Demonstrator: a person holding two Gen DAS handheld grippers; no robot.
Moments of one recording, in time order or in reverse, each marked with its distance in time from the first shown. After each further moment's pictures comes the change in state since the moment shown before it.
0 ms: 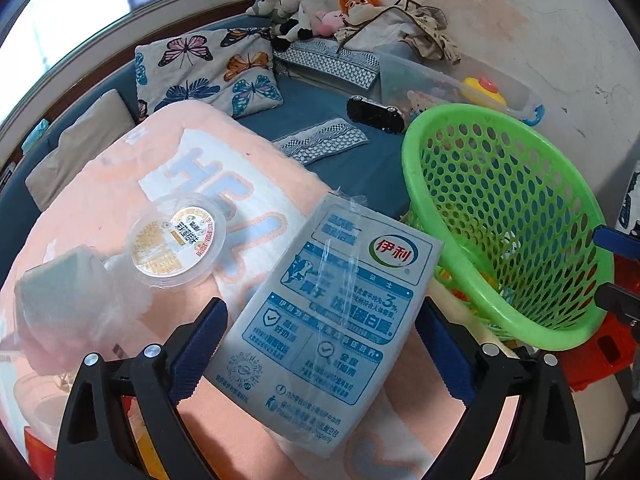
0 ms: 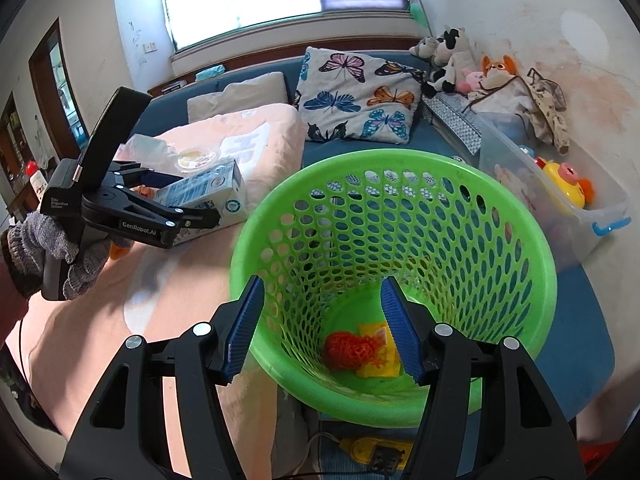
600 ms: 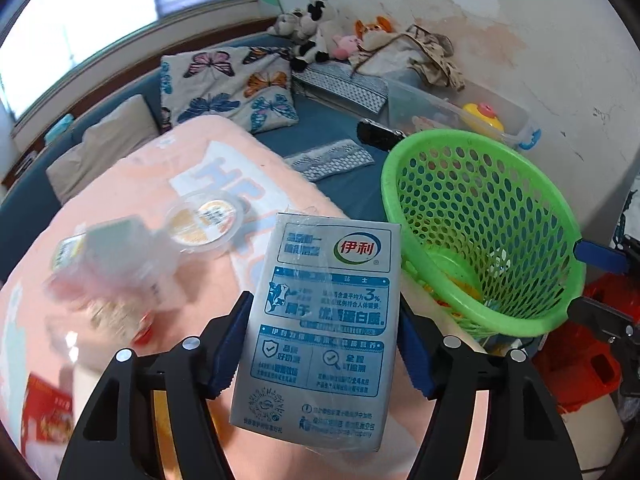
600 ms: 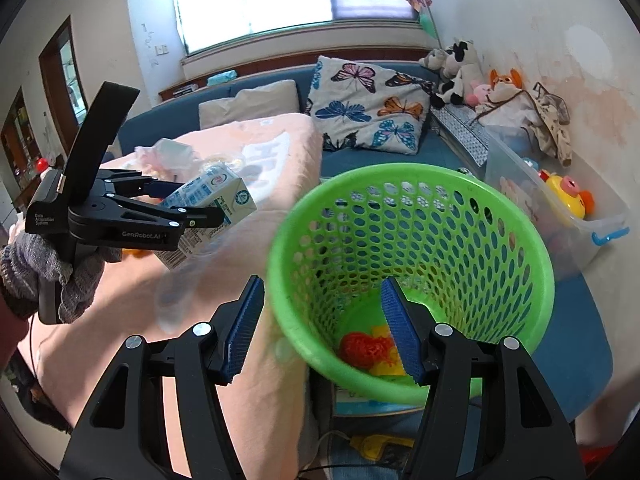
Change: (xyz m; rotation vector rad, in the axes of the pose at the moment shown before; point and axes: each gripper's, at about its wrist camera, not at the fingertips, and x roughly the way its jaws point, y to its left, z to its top) left arm -0.060 -0.017 -0.027 -0.068 -0.082 0.063; right arm -0.029 0.026 0.001 -0.027 -0.031 0.023
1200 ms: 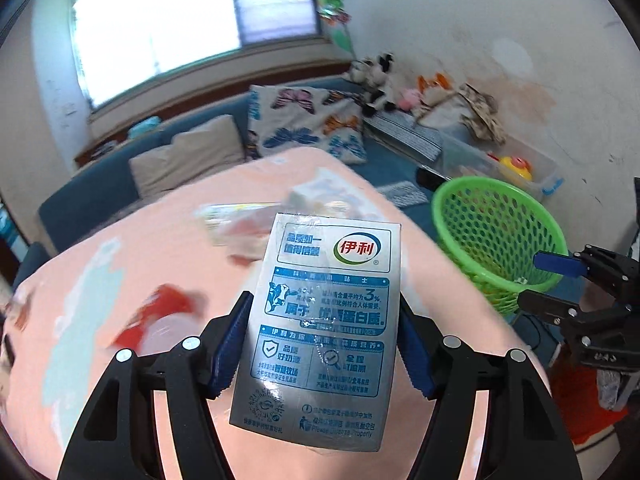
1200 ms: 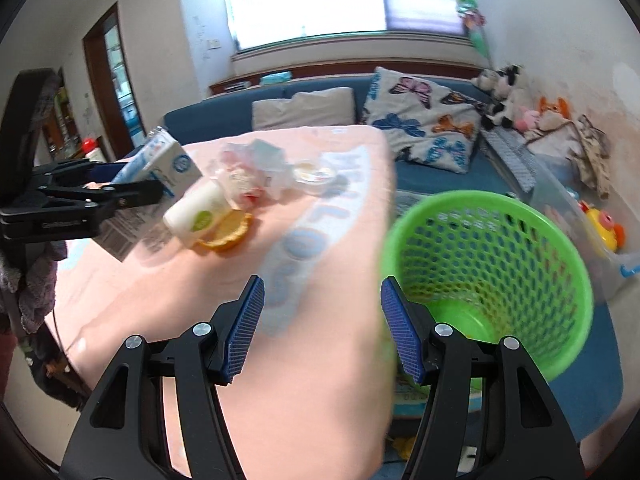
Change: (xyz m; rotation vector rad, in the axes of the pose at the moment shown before) left arm -0.152 0.050 -0.073 -0.139 -0.152 0.195; right arm -0.018 0.082 0.012 -0.110 -0.013 0.141
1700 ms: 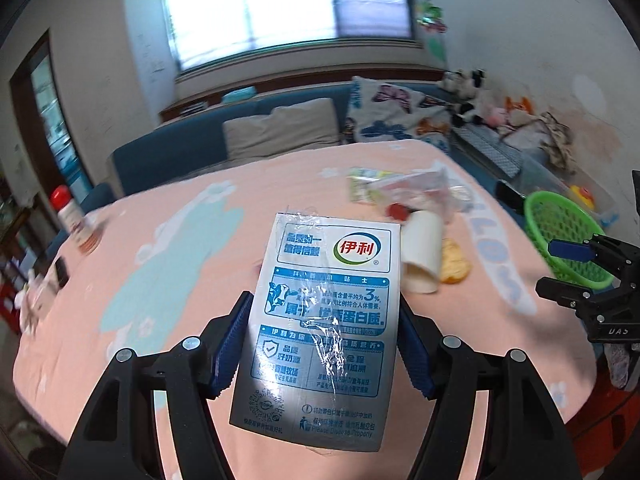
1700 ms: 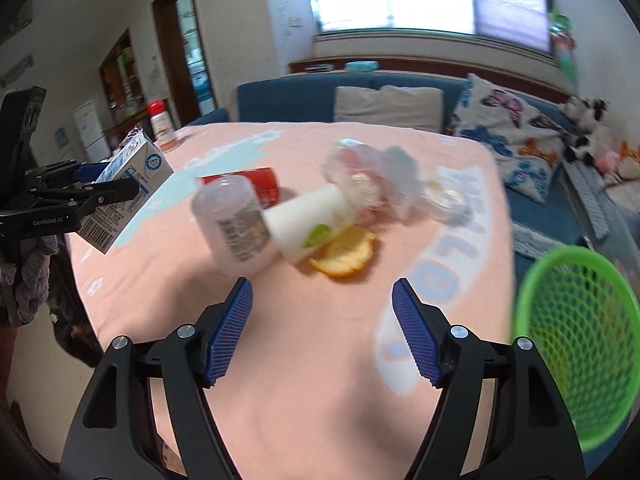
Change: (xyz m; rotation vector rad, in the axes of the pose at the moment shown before) left arm -0.057 0.114 -0.060 -0.206 0.028 0.217; right arm 0.049 0.097 0.034 -0.179 0.050 0.211
